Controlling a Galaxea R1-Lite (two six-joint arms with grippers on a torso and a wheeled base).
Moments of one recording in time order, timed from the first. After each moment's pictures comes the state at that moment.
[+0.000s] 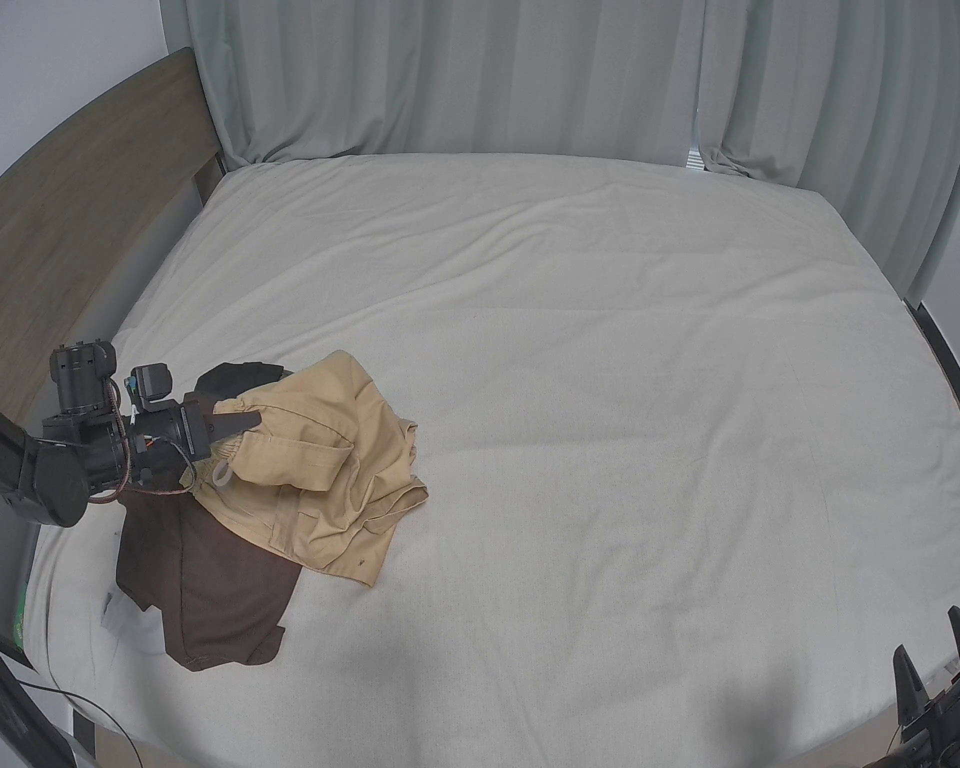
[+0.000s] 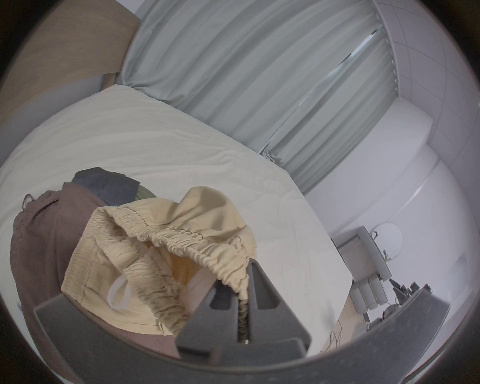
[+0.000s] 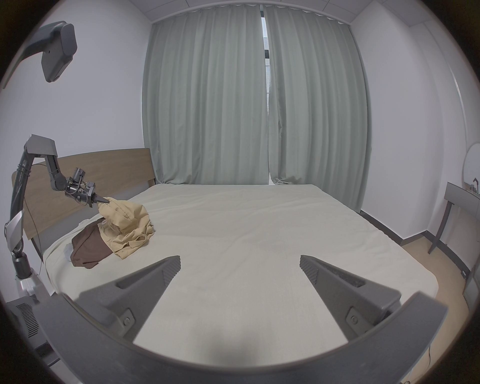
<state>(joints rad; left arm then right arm) 0.10 1.84 -0.81 -0.65 -0.77 -0.24 0.00 0.02 -0.02 0.00 0.03 -0.01</state>
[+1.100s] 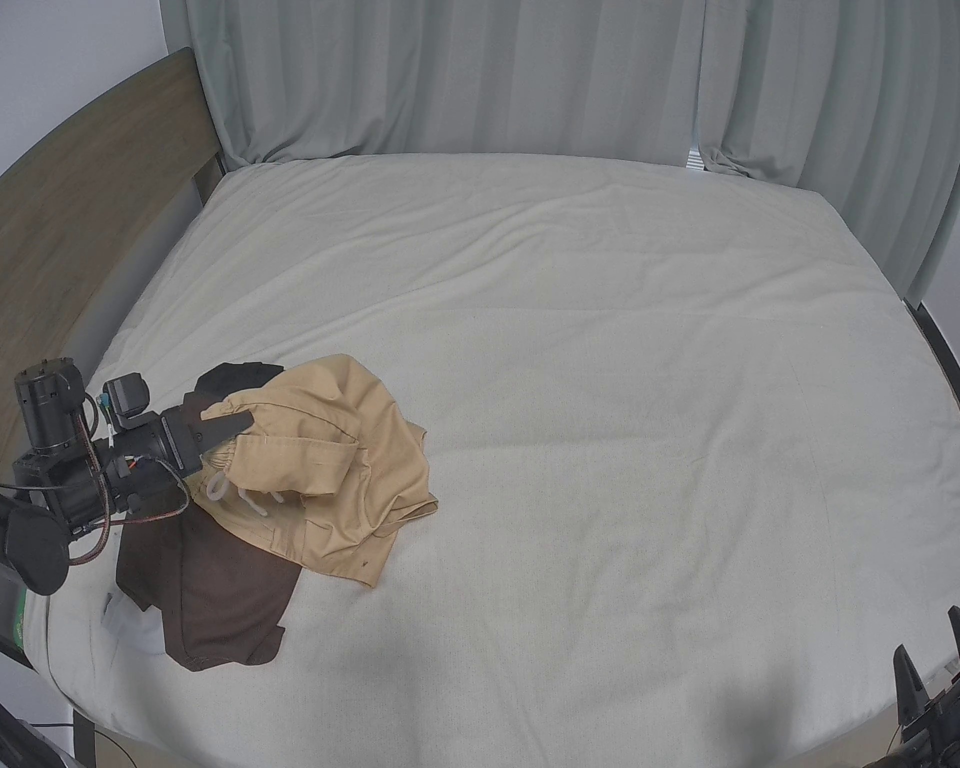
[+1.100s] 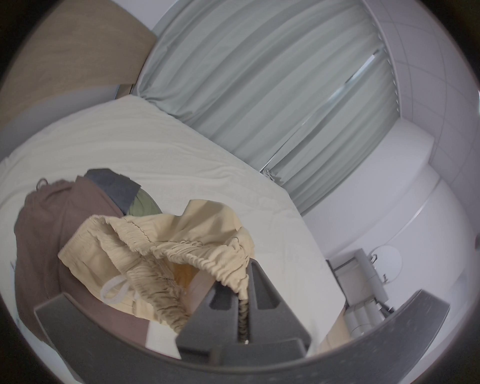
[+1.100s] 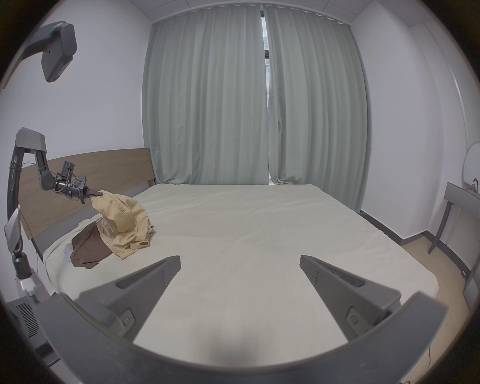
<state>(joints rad) 0.02 1.65 -0.55 -0.88 -0.63 -0.45 0.00 0.02 -0.02 0.00 0.03 -0.01</state>
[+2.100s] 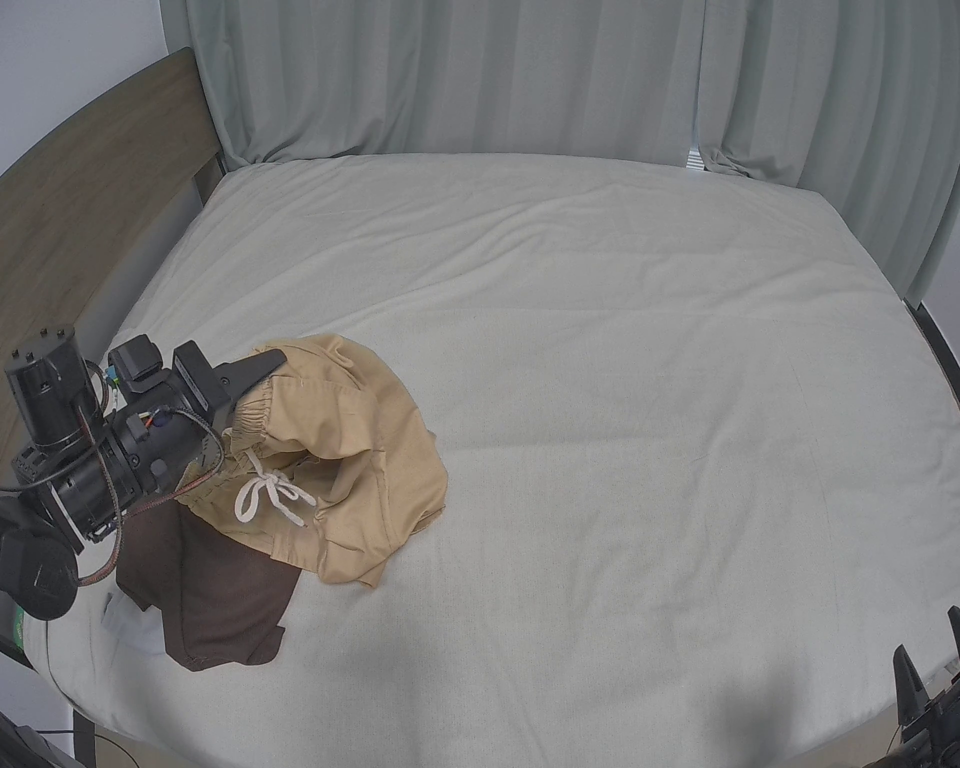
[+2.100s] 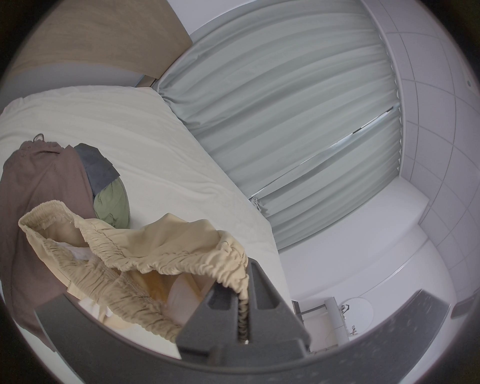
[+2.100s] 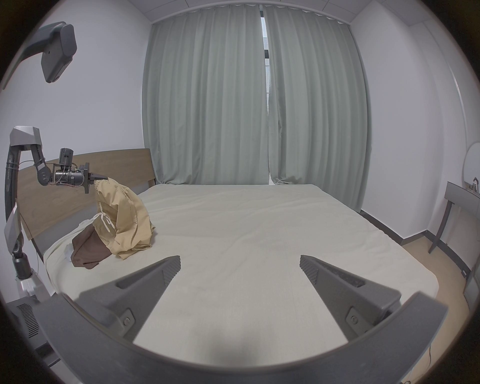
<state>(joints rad) -0.23 1.57 -0.57 -1.00 -0.32 -0.84 0.00 0.02 -0.02 0.00 0.03 0.00</state>
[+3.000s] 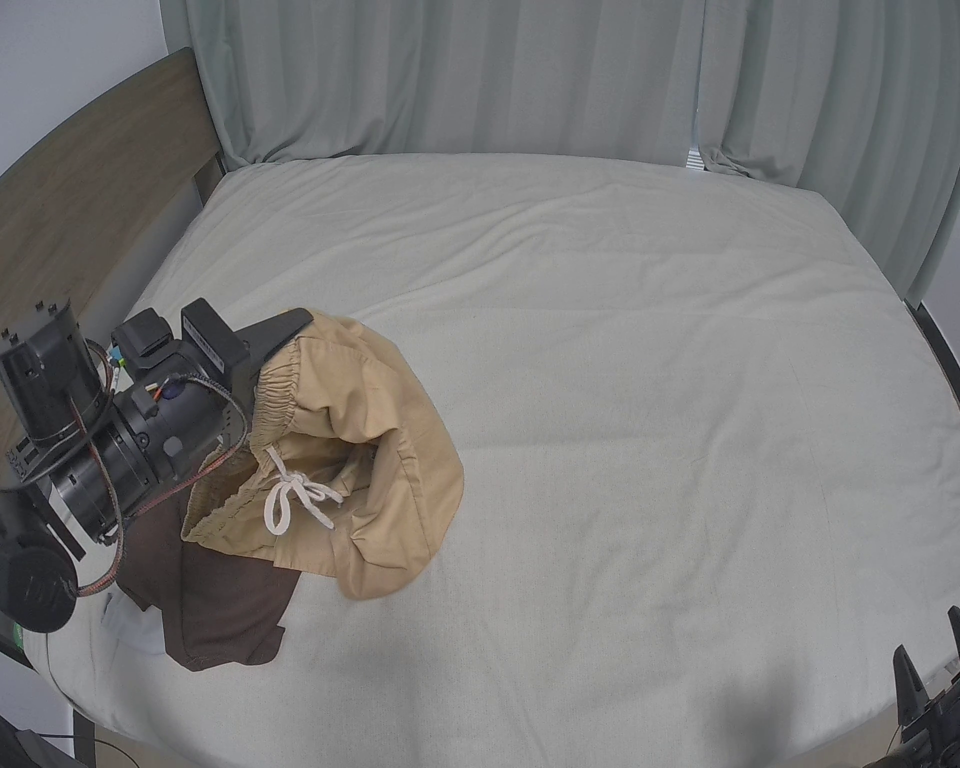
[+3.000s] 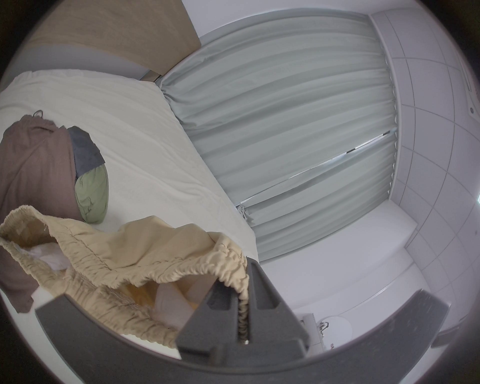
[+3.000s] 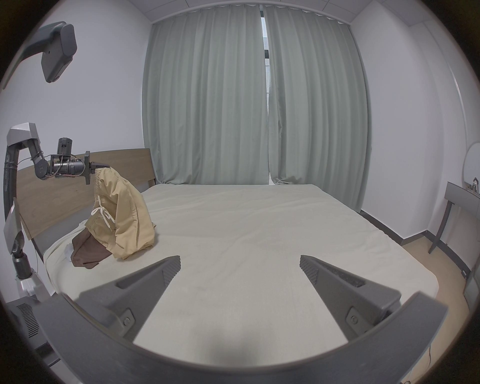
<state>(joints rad) -0.40 1.52 -0.62 -0.98 -0.15 -0.97 0.00 0.02 -0.02 0.00 0.03 -0.01</state>
